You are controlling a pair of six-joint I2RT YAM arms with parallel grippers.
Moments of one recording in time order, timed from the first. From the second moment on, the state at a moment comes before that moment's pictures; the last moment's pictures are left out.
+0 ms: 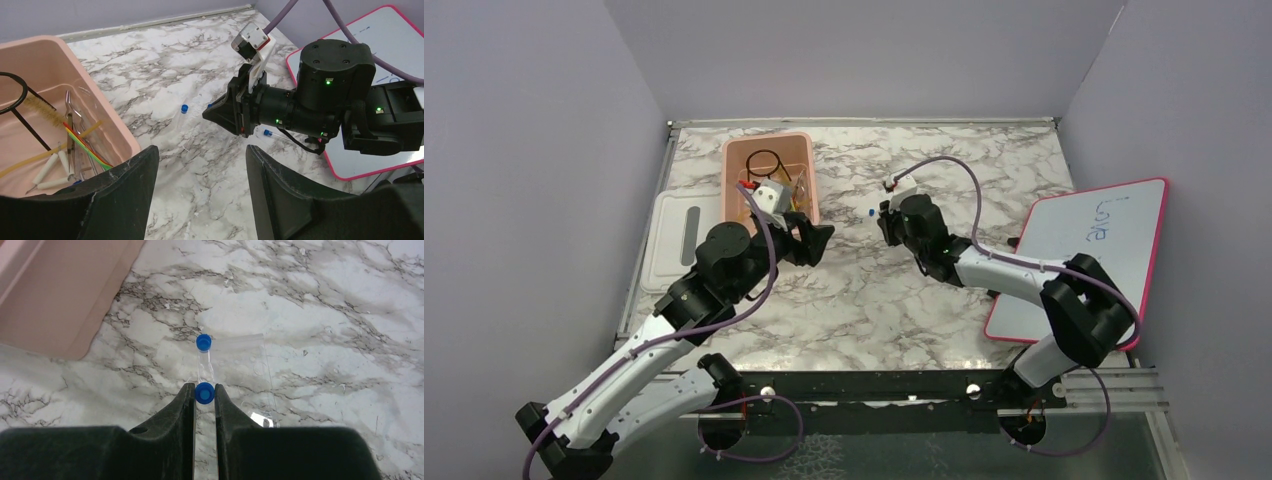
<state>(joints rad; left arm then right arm) -0.77 0.76 0.84 -0.18 -0.12 -0.26 0.73 1.55 0.84 0.28 0.24 0.10</state>
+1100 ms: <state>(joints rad) -0.76 0.74 0.84 -0.19 -0.14 -0.28 0.73 1.71 0.97 0.33 0.28 0.07</state>
